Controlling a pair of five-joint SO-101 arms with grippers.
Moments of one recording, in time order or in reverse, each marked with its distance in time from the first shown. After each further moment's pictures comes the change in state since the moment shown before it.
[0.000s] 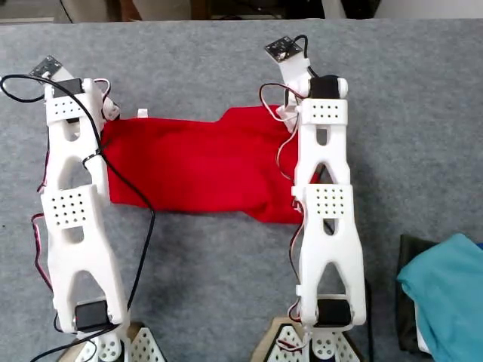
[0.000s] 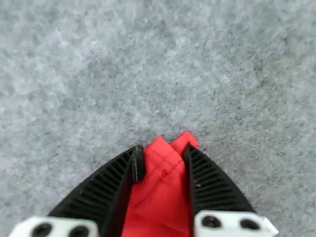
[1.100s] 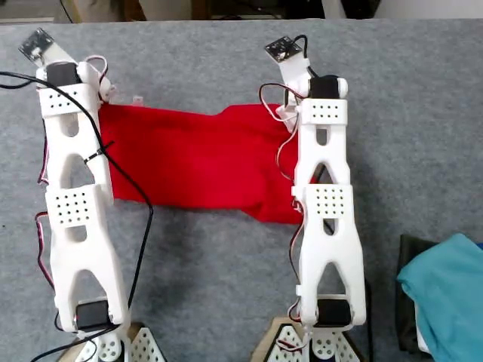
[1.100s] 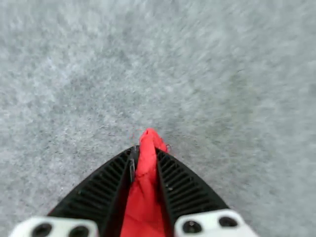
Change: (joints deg) left arm 1.5 0.2 -22.1 11.2 0.5; right arm 0.0 0.0 0.0 0.0 0.0
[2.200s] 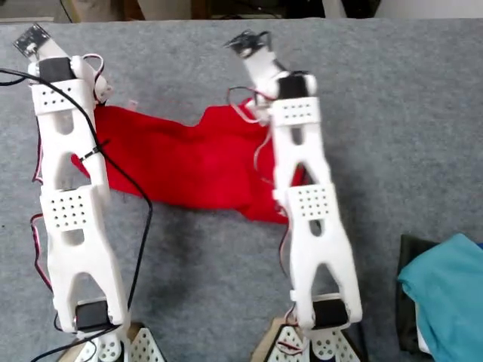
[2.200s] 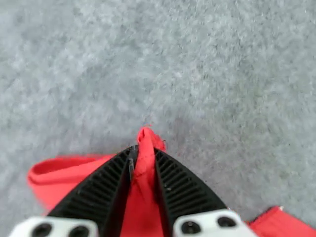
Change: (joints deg) left arm 0.0 -4.9 8.7 0.4 -2.4; right arm -6.3 -1.1 0.0 -5.3 -1.8
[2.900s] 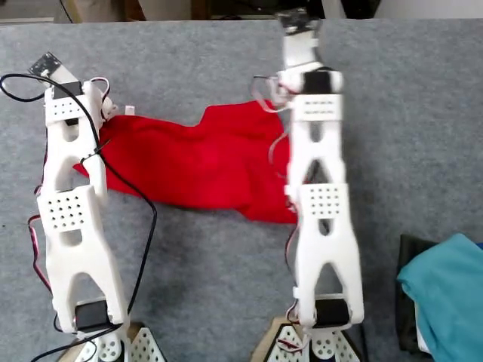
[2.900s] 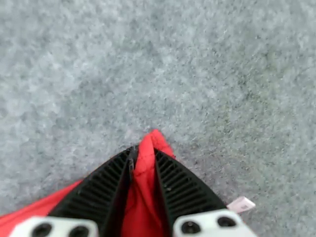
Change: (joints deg) left arm -1.5 -0.1 22.9 -21.3 0.2; right arm 0.6 -2.7 0.2 -5.8 -20.0
